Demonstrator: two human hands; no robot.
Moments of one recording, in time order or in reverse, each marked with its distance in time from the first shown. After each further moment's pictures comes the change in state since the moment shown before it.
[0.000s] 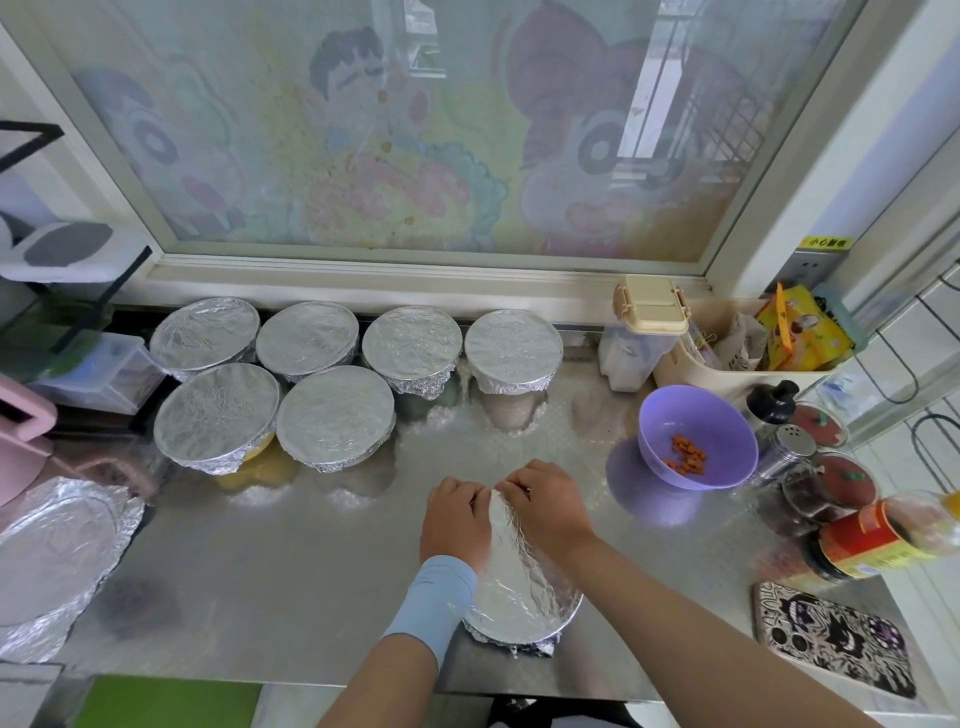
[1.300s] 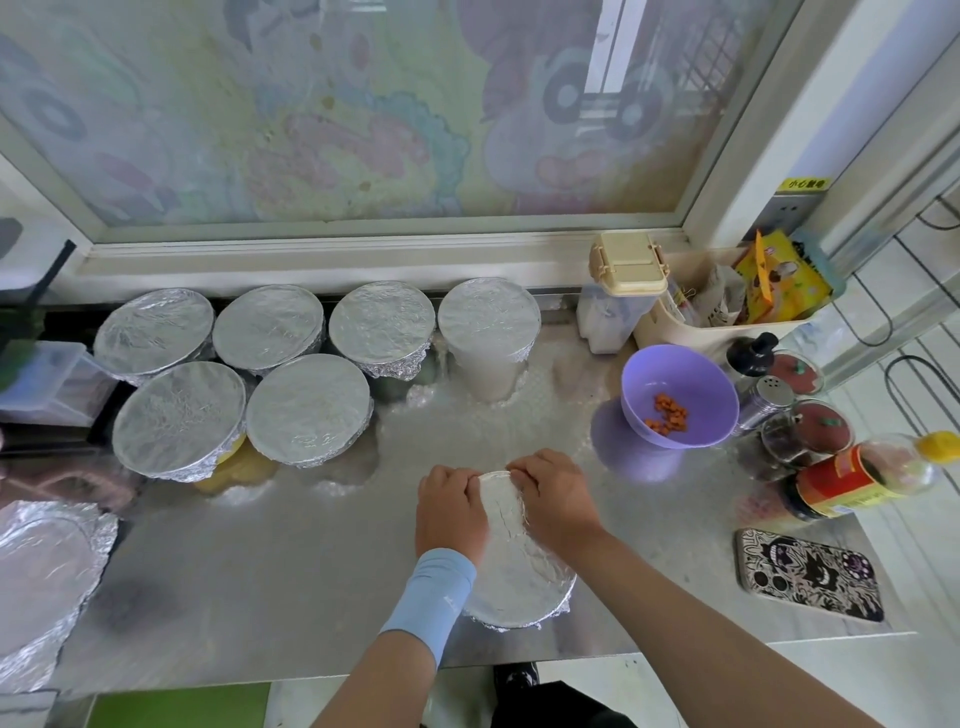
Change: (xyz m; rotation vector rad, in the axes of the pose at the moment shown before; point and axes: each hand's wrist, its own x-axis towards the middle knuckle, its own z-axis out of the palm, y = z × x) left_hand -0.006 0.005 0.001 0.004 -0.017 -0.009; right_hand -0.024 0.010 -0.007 -0.016 0.037 0.127
